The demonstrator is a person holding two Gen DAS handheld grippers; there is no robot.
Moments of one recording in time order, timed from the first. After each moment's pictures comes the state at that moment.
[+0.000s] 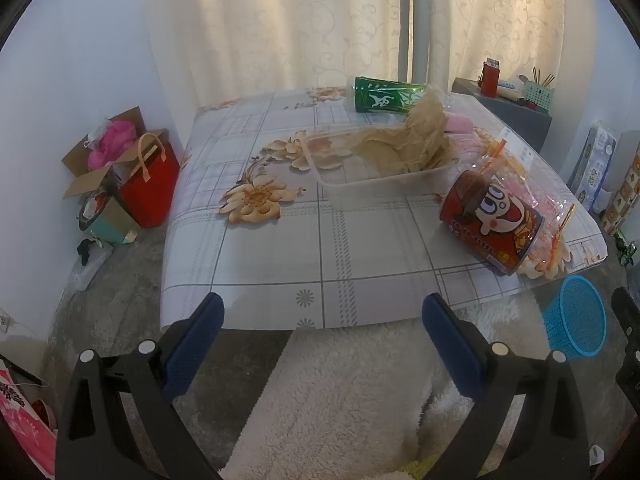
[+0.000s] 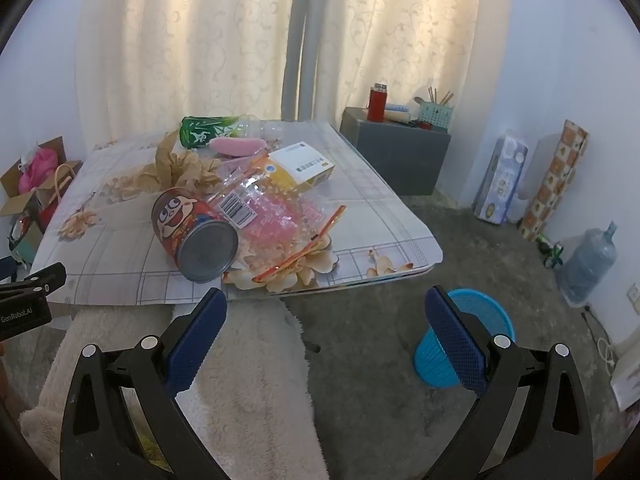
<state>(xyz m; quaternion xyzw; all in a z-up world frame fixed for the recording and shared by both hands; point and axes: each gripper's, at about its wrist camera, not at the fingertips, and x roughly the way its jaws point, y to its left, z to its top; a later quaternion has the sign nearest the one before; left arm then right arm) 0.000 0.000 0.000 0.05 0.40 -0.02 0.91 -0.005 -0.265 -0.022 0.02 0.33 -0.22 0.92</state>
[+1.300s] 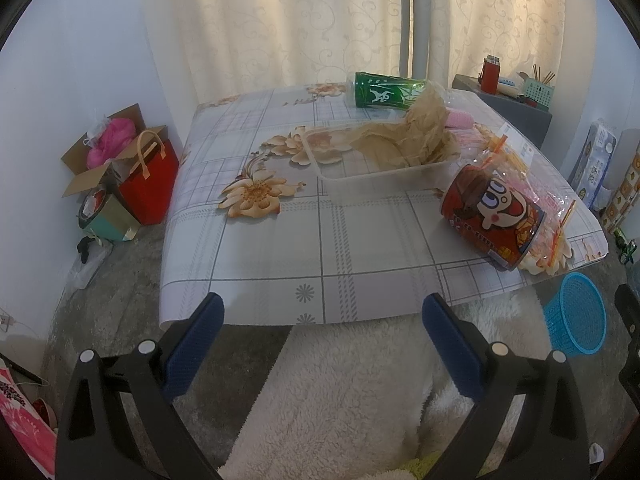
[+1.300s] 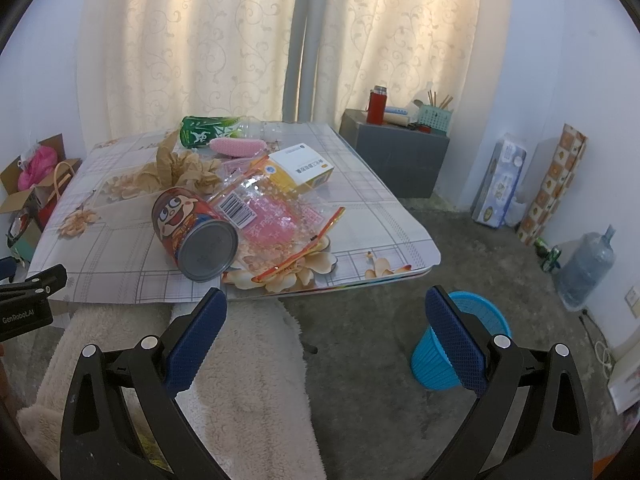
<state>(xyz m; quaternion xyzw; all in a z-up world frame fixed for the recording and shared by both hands) 0.001 -0.004 0.002 0.05 0.41 -0.02 0.91 -0.011 -0.268 -0.010 0.02 0.33 -0.22 0.92</state>
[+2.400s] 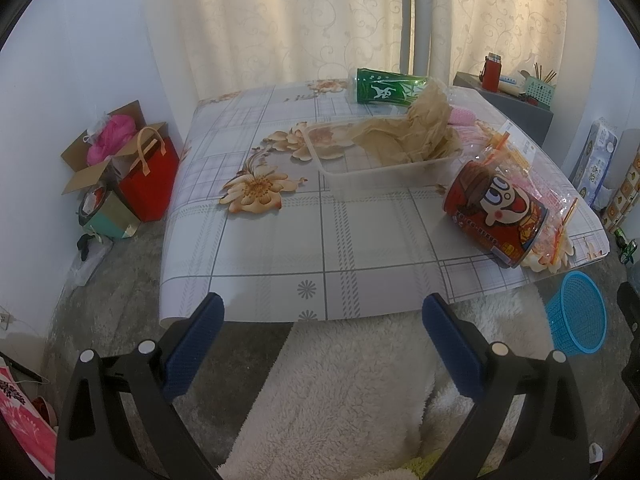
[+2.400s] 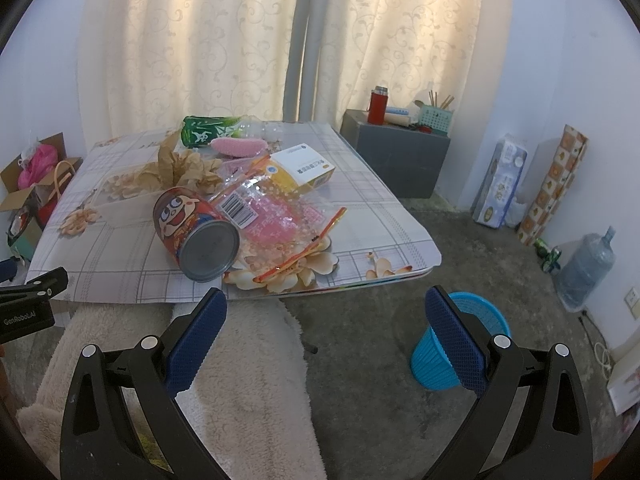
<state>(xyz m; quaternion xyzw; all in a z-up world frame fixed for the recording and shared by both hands) -0.005 0.000 -0.009 0.05 0.41 -0.02 0.91 -0.014 -0.267 -0.009 0.02 0.33 -0.22 0.92</state>
